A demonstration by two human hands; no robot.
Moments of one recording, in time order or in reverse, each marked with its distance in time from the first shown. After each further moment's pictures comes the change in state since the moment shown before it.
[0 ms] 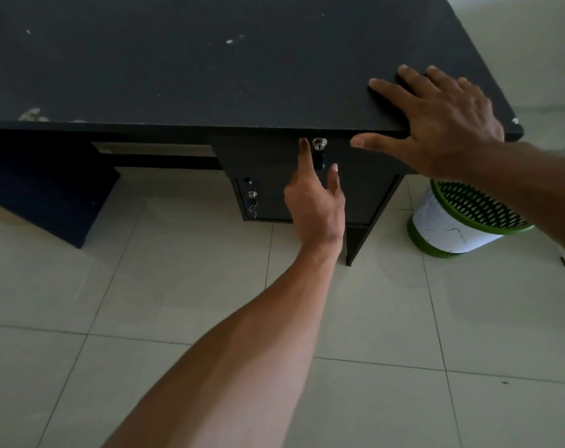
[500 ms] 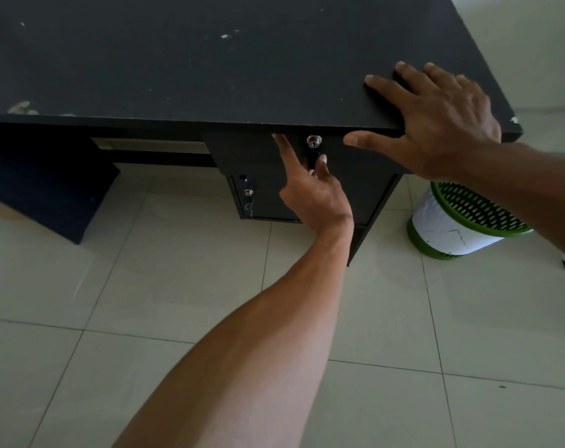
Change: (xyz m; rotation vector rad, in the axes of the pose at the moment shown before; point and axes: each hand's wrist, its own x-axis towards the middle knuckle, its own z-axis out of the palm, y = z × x) left_hand 0.004 0.025 0.020 -0.304 0.262 -0.321; right_hand 0.000 0.000 0.001 0.002 0.007 0.007
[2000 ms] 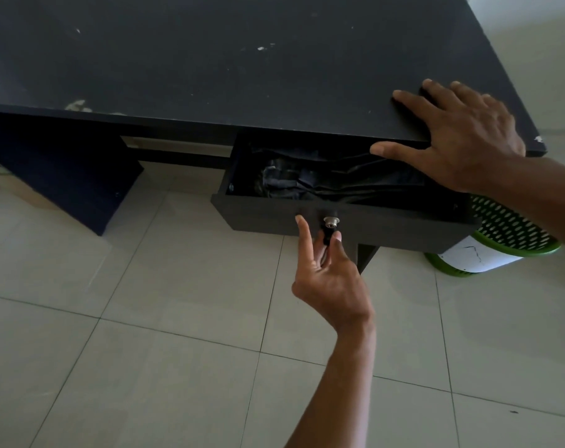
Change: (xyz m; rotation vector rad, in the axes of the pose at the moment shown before) left_hand -0.080 -0.019 -0.070 -0.293 0.172 -0.101; right_hand -0.004 -0.001 -0.008 0.038 -0.023 -0.015
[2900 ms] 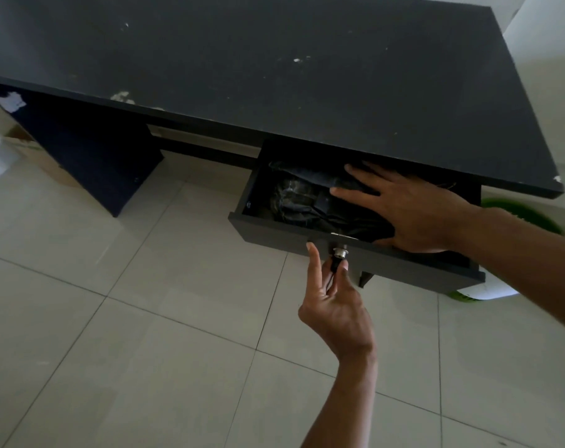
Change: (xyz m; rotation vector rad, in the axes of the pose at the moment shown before) left_hand -0.015 -0.006 -0.018 0.025 0.061 0.022; right_hand -0.009 -0.045 0.028 -0.239 -0.207 -0.691
